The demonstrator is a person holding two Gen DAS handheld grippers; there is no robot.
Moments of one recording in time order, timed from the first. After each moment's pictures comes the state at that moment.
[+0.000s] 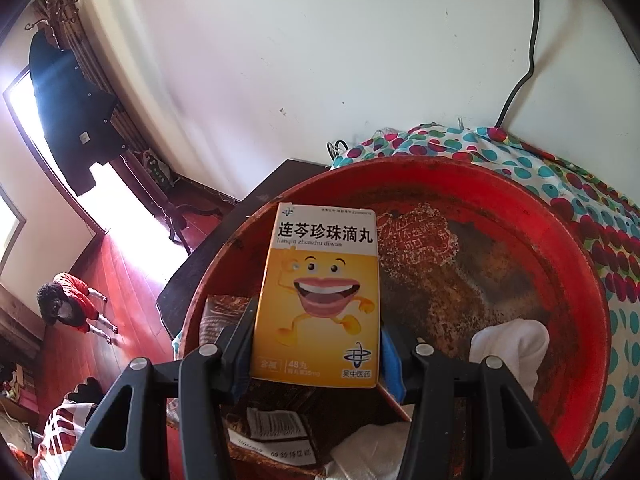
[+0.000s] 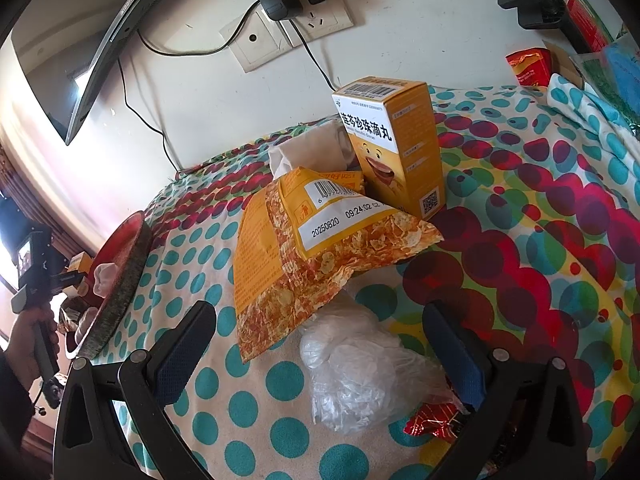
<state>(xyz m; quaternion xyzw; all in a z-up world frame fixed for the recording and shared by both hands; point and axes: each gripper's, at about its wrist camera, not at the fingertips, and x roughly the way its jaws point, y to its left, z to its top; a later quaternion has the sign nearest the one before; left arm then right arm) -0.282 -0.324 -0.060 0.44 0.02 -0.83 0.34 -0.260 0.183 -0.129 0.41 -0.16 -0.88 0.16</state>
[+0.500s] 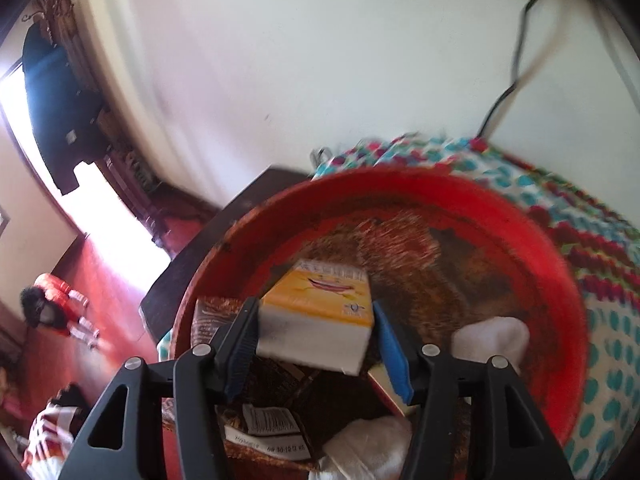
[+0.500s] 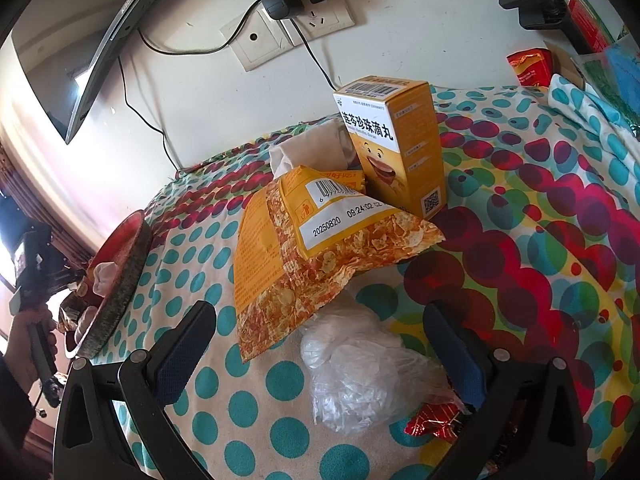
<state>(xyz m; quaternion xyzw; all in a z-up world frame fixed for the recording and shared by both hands) -0.268 -0.320 -0.048 0.42 0.03 -0.86 0.30 -0.259 0.183 -0.128 0.41 -0.16 -0.88 0.17</state>
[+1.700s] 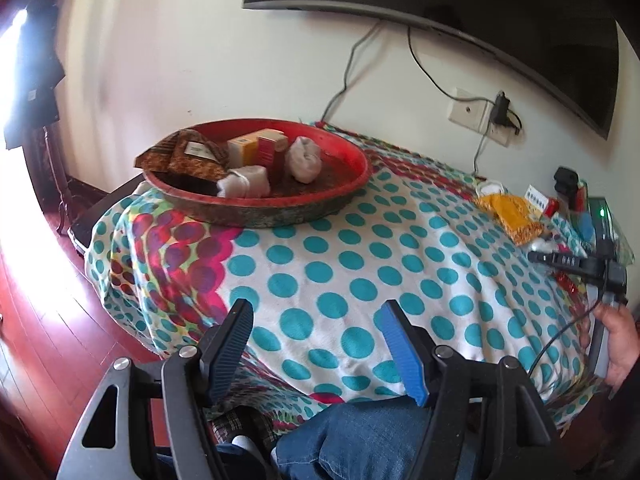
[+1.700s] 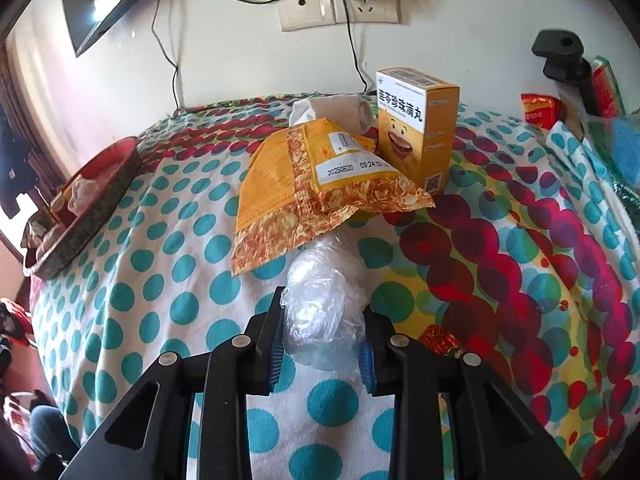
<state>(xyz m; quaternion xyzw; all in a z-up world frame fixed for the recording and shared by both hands) -0.014 -0.185 -0.073 0.33 0.12 -0.93 0.10 -0.223 0.160 -0.125 0.42 0.00 -0.89 0.15</state>
